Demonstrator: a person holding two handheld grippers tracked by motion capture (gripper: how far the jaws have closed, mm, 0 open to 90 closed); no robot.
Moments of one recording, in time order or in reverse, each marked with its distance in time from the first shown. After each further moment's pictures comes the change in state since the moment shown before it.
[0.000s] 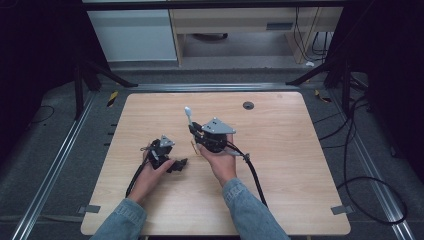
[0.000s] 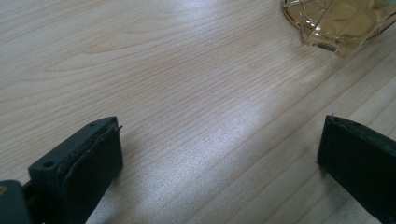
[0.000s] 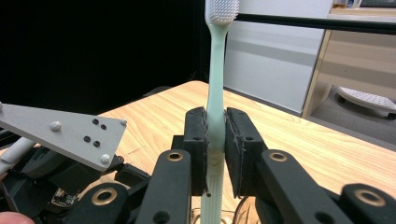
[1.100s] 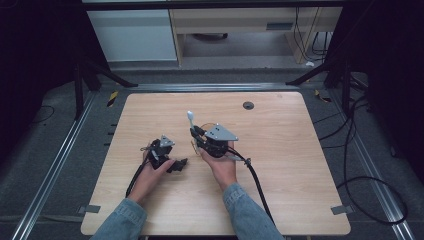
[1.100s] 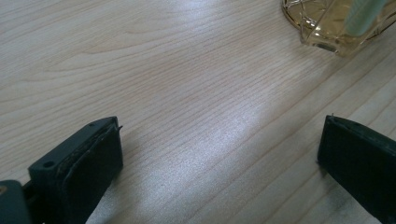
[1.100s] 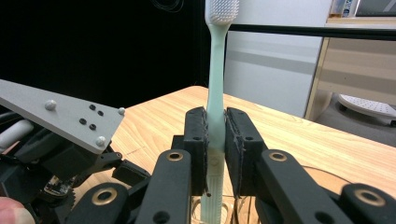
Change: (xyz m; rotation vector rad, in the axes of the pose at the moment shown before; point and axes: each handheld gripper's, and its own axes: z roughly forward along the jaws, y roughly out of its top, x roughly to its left) left arm 0.000 0.000 0.000 0.004 -0.002 0.001; right arm -0.001 -0.024 0.000 -0.062 0.000 0.018
